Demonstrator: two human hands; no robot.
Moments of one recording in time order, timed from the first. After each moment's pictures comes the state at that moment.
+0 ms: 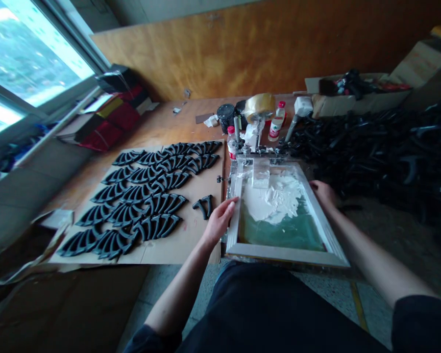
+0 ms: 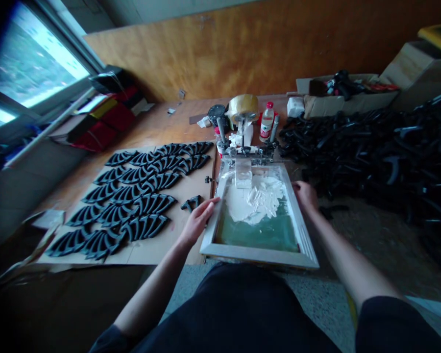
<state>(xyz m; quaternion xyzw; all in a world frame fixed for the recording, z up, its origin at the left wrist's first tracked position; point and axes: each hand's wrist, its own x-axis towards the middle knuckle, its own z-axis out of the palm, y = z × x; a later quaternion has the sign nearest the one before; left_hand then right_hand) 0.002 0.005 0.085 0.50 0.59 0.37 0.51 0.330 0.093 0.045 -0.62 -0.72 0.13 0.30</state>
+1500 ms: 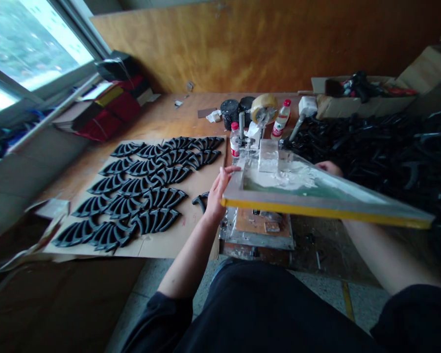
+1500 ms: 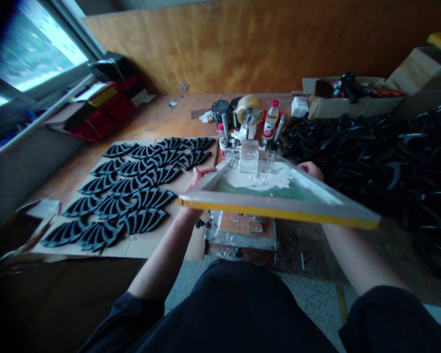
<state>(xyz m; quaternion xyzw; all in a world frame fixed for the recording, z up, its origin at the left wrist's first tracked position) 0.022 0.051 0.144 0.42 0.50 0.55 0.51 0.352 0.151 0.070 -0.65 -0.69 0.08 0.31</state>
